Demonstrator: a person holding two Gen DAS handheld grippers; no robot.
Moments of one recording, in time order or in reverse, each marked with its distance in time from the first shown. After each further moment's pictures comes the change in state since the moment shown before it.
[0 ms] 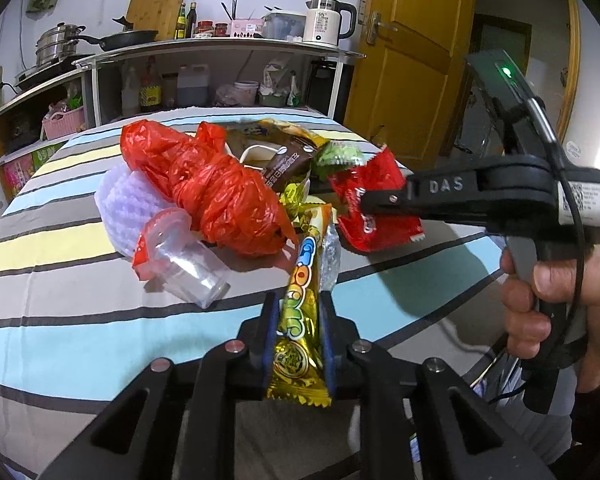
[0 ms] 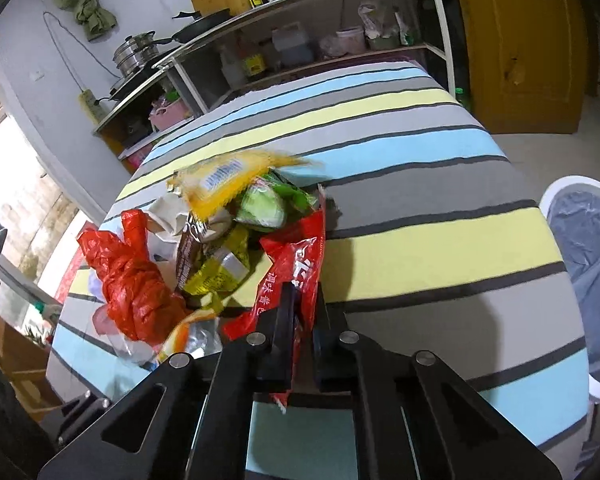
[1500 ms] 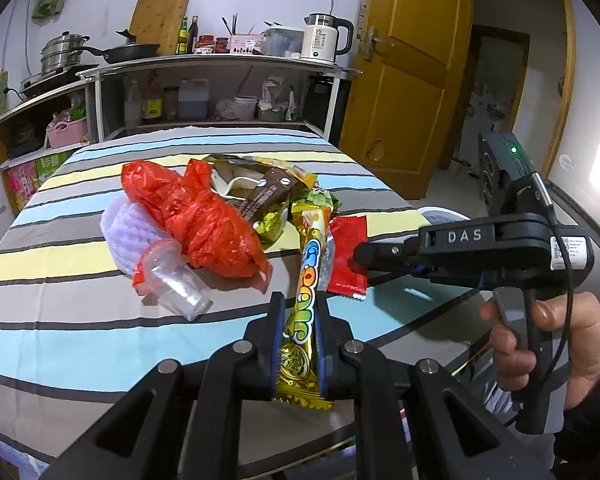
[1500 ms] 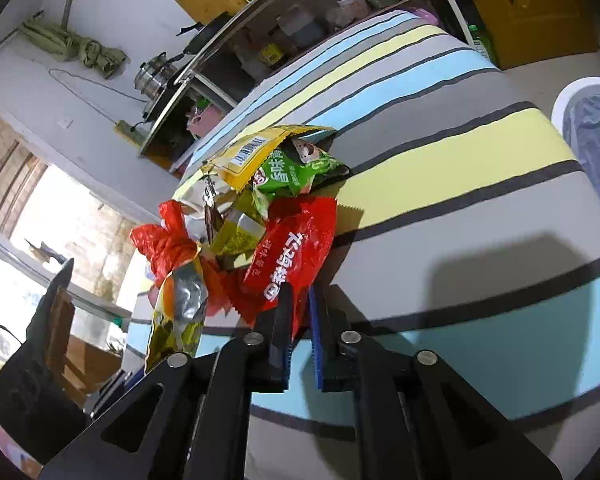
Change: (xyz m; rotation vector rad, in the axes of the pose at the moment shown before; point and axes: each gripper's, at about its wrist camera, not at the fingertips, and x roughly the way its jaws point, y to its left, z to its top) left arm -0.023 -0.015 0.008 -0.013 -0.049 -0.001; right arm 0.001 -0.039 -0.017 0.188 0.081 0.299
